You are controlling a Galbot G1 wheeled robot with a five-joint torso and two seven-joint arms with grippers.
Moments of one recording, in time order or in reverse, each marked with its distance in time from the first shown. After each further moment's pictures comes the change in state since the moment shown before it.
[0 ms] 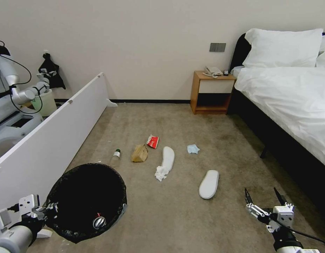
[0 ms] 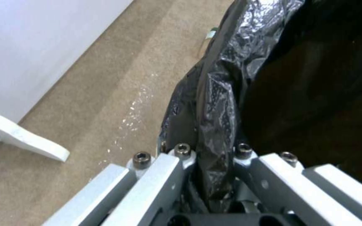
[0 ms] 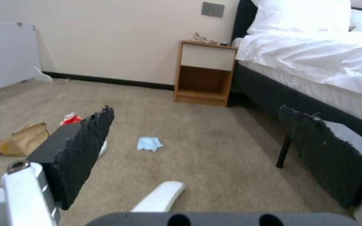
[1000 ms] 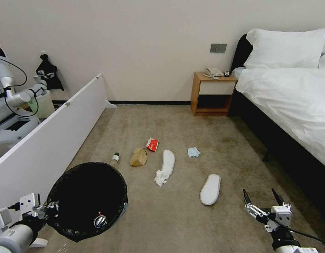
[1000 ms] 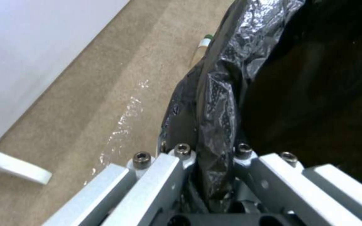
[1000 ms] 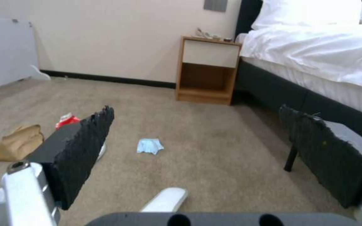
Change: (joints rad) left arm -0.005 0.000 0.011 -0.007 0.001 0.000 -0.003; right arm 0.012 -0.007 -0.001 -0.019 0.011 -0.011 -0.008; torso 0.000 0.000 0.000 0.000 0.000
